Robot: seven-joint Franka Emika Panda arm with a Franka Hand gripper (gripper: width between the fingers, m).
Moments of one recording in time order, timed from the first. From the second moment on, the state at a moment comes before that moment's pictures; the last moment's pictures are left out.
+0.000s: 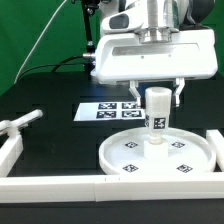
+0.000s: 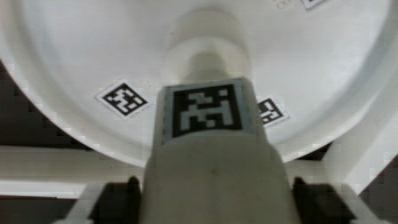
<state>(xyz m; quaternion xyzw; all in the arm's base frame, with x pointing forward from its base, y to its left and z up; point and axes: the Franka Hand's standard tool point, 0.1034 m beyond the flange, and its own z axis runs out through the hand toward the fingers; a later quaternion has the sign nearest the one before) 0.556 0.044 0.092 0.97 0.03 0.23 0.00</state>
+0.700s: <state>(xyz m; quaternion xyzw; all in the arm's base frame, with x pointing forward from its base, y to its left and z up) 0.555 0.041 0.083 0.97 0.03 0.23 0.00</state>
